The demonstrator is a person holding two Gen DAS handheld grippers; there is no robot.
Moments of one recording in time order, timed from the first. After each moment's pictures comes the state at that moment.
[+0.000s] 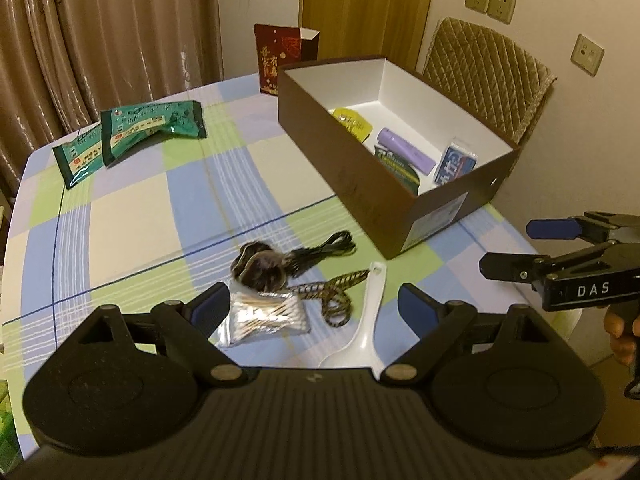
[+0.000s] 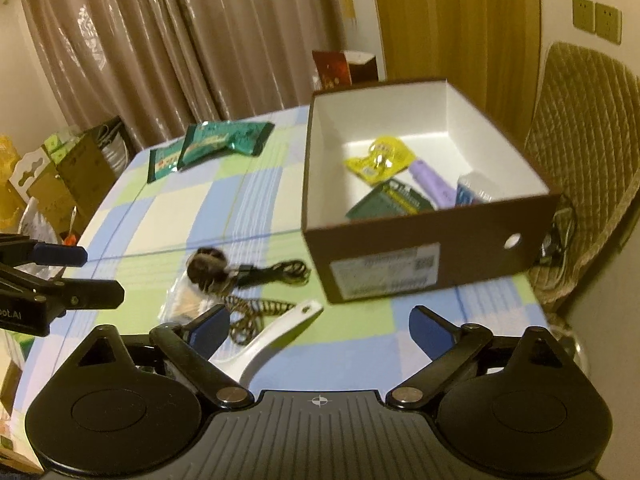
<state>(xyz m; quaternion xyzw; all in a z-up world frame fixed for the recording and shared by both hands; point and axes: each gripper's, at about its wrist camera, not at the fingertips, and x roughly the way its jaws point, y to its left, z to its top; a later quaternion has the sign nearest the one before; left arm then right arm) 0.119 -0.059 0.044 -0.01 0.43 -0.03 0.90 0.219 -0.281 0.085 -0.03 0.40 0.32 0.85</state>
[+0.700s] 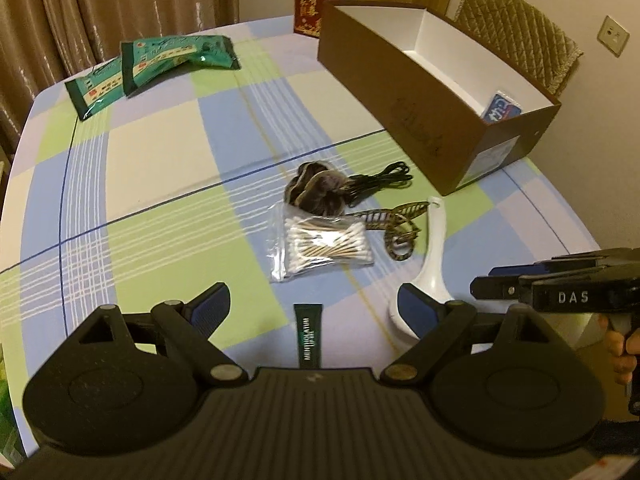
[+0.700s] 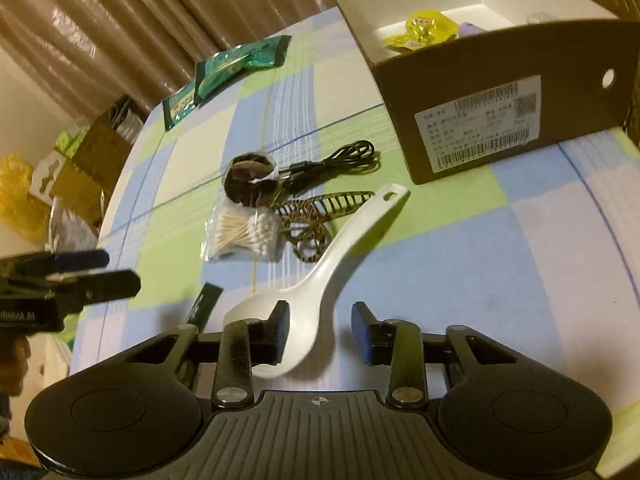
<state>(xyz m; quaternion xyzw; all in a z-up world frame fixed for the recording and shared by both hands) 0.105 0.004 -0.012 -0.03 0.48 -0.02 0.88 0.206 -0.238 0.006 0.06 0.52 0.34 0.78</state>
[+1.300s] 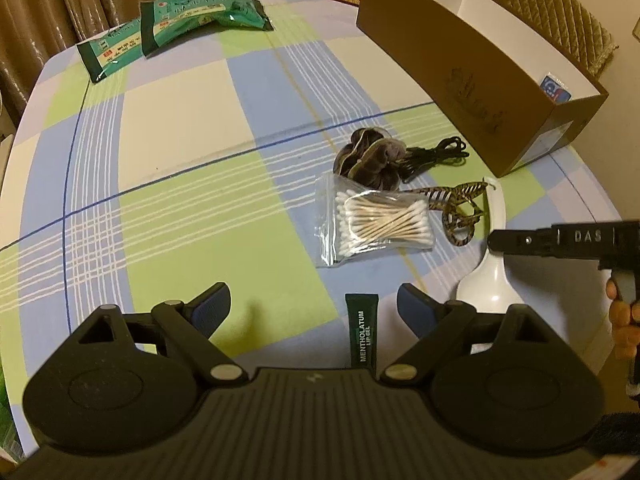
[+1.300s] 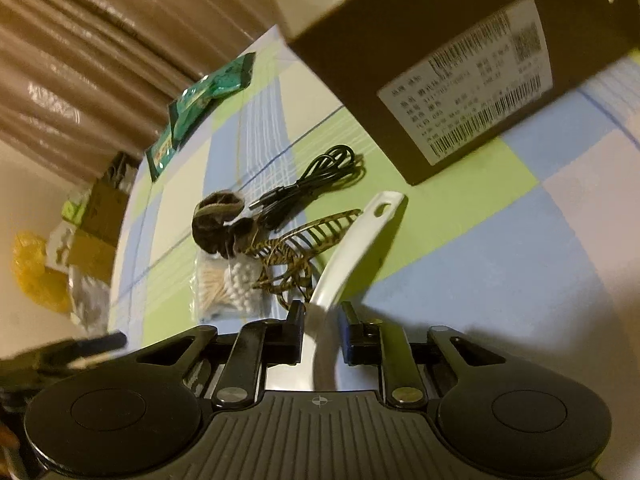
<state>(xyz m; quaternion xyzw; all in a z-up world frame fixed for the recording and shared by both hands) 0.122 0.033 -0.054 -0.04 0.51 0.00 0.86 0.251 -0.237 -0.038 0.19 0.54 0.32 0.76</state>
